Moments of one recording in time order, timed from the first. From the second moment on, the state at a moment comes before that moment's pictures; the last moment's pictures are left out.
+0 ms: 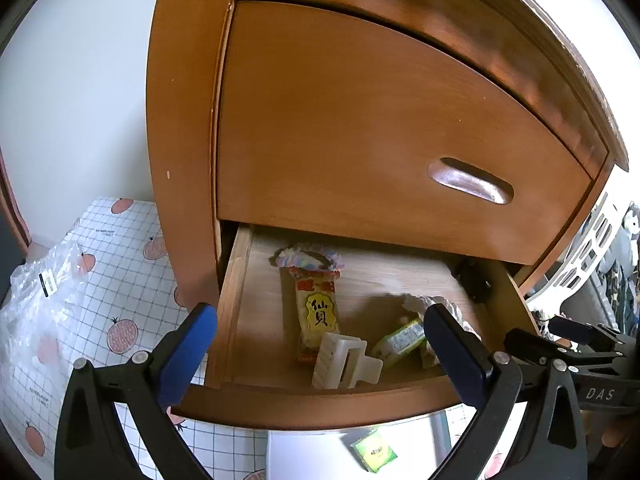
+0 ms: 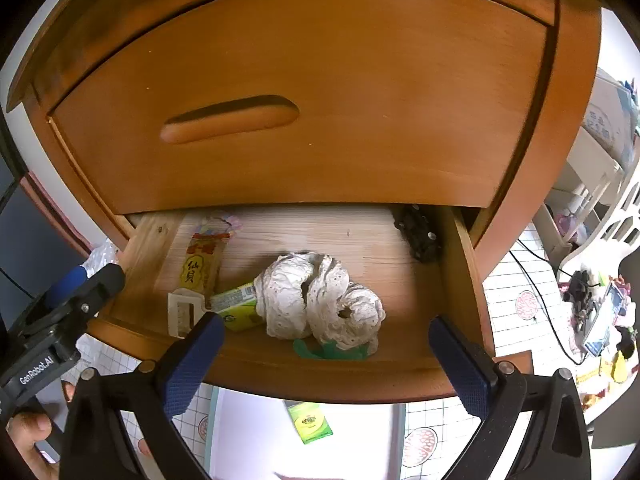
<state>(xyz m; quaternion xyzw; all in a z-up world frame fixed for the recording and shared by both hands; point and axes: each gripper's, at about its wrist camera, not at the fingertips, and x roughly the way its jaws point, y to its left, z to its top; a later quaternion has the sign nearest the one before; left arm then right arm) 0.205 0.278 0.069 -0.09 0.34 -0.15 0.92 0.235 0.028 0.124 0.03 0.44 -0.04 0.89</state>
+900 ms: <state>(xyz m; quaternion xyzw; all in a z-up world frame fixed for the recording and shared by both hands) 0.109 0.279 0.059 -0.10 0.30 -0.17 0.93 0.144 0.033 0.096 0.06 0.41 0.00 0.91</state>
